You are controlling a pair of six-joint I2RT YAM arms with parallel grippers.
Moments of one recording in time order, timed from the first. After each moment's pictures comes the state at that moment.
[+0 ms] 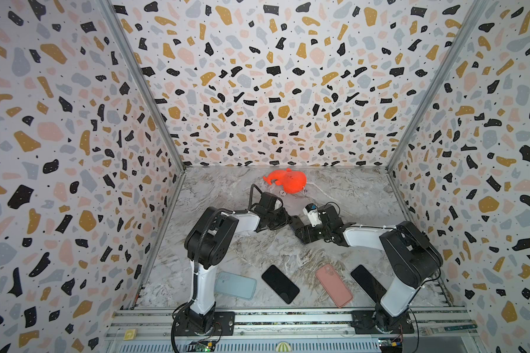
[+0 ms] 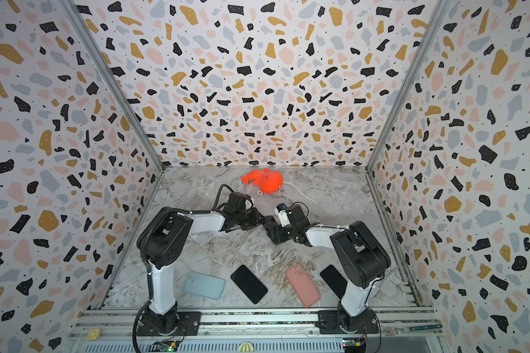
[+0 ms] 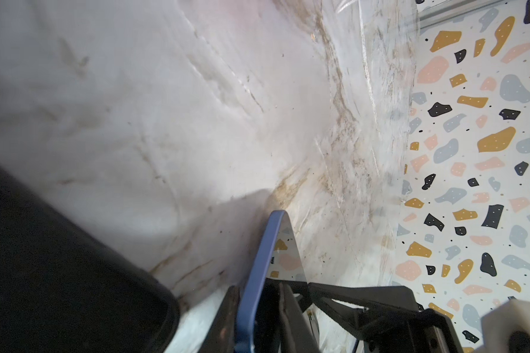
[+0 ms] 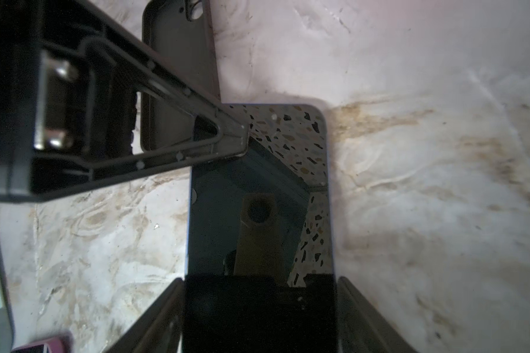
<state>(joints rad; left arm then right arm) -0.53 2.02 1.14 0.09 0.48 -0.85 0.55 1.74 0.83 0.09 -0.32 0.23</state>
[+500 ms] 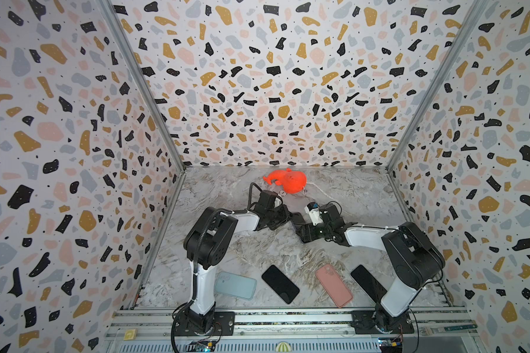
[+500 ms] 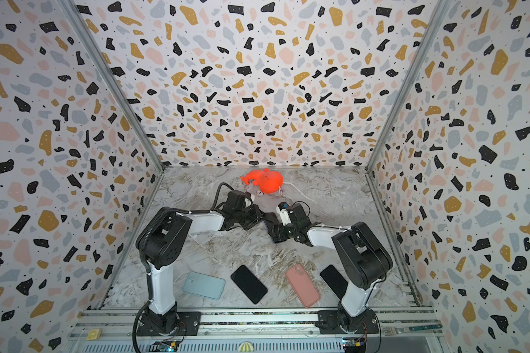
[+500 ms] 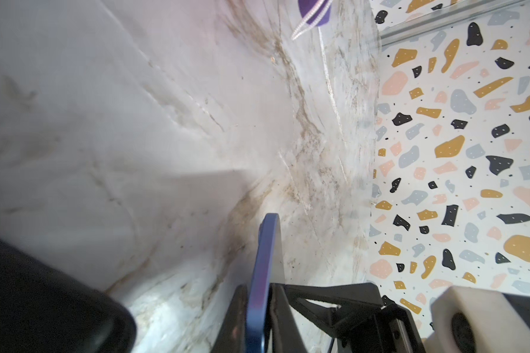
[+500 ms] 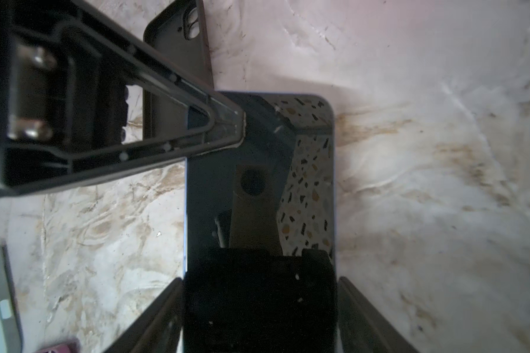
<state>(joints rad) -0.52 2.01 1.14 0.18 0.52 -0.91 0.54 1.71 0.82 0.08 -0.32 0.25</state>
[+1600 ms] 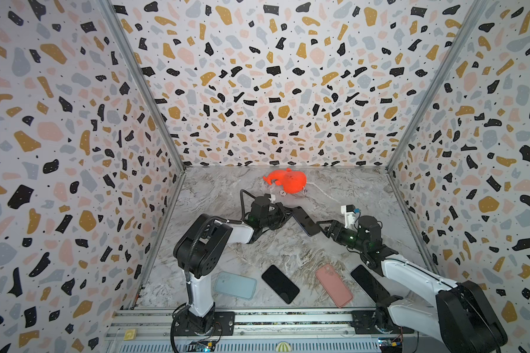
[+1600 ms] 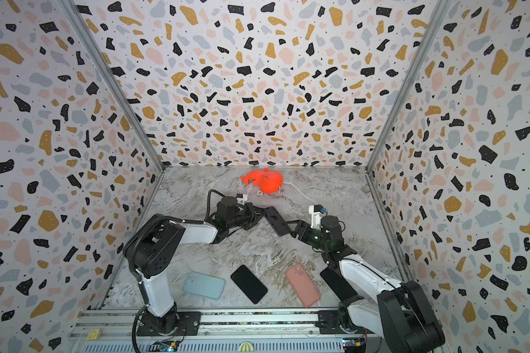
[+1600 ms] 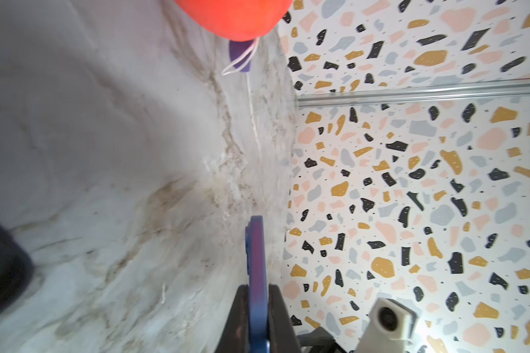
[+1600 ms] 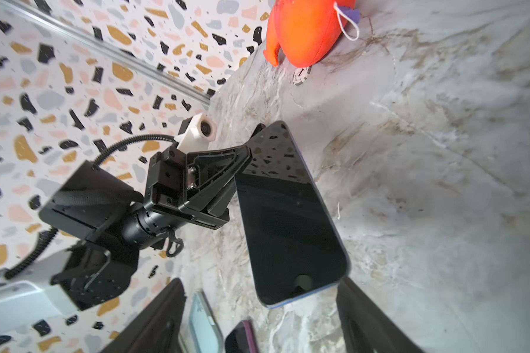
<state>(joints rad) -0.54 1.88 0.89 0.66 0.48 -1.35 0.35 1.13 0.39 0.39 -0.49 0.91</state>
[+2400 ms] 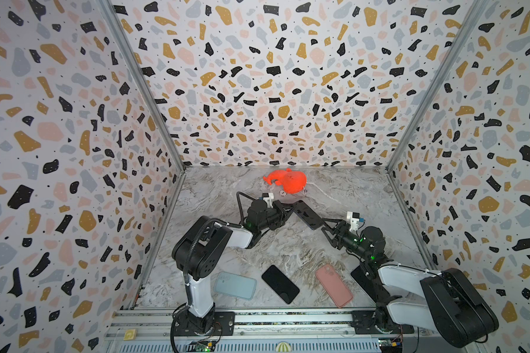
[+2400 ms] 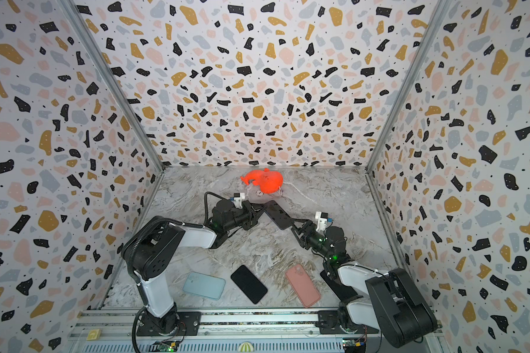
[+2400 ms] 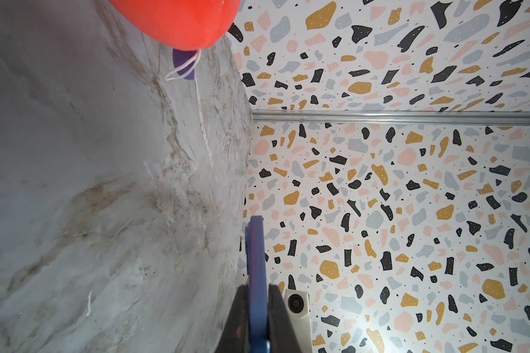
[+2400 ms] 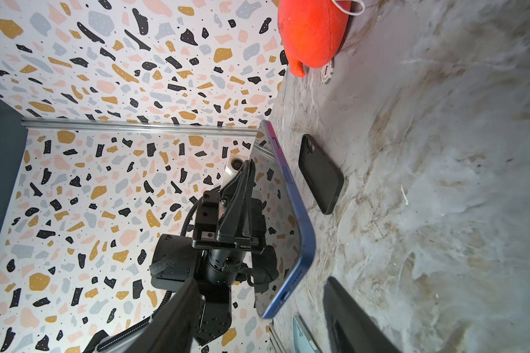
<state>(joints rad) -0.55 1.87 0.82 0.89 0.44 -1.51 0.36 1.28 0.25 0.92 -0.51 1.41</state>
